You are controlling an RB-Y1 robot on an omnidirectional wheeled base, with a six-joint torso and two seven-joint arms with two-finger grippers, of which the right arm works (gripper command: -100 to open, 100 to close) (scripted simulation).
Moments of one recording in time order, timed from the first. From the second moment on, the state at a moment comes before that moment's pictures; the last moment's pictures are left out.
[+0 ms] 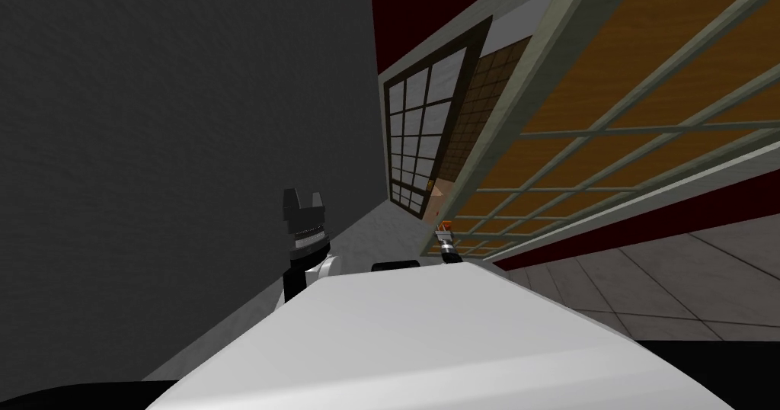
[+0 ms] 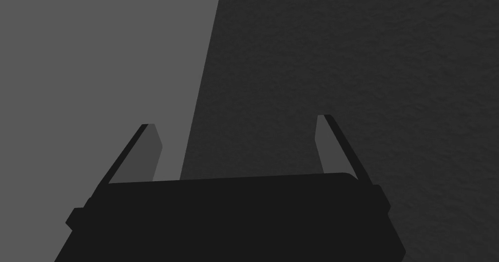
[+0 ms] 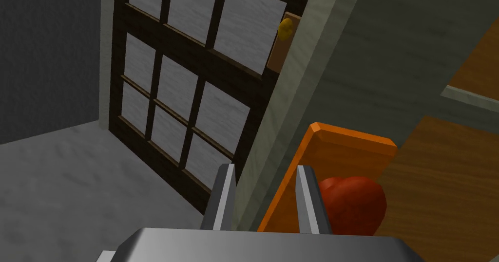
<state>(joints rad) 0.16 -0.26 0.20 -0.90 -0.59 -0.86 -1.11</state>
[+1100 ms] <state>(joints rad) 0.15 -0.27 0.26 -0.94 -0.68 -0.86 -1.33</state>
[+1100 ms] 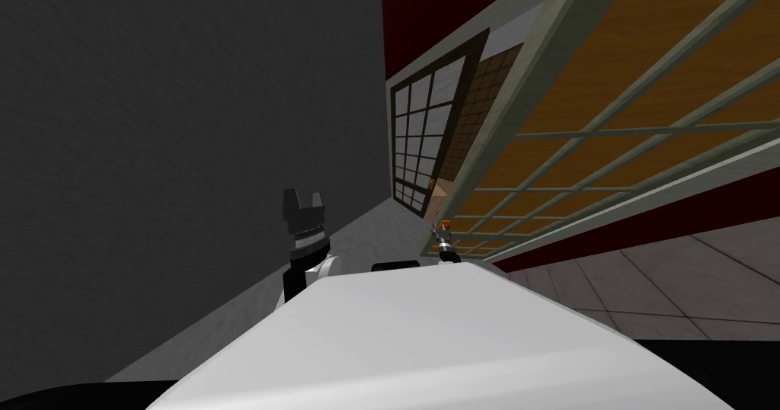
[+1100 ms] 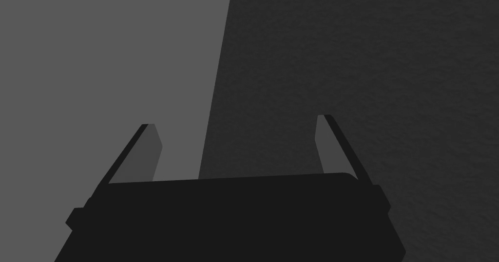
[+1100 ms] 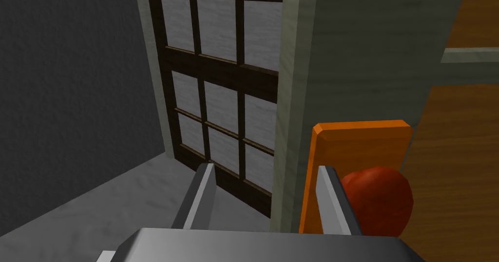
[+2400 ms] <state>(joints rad) 0.18 -0.32 0.27 -0.89 -0.69 -0.92 -1.41</state>
